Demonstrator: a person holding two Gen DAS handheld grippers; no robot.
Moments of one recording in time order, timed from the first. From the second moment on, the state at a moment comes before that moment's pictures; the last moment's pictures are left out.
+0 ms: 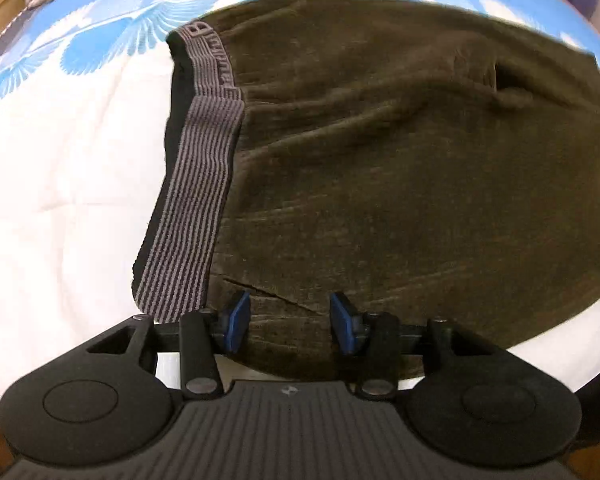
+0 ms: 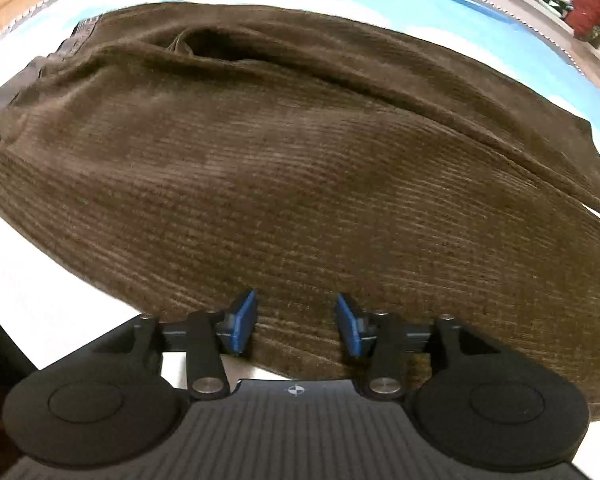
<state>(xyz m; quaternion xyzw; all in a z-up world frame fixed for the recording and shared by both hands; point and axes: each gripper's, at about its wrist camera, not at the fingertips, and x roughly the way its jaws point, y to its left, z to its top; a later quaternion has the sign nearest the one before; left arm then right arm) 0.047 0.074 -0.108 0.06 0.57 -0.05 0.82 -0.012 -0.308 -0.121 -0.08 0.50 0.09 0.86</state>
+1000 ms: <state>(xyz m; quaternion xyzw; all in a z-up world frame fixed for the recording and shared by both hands) 0.044 0.041 -0.052 0.03 0.42 -0.07 0.91 -0.061 -0.463 0.022 0.19 0.21 -0.16 0.95</state>
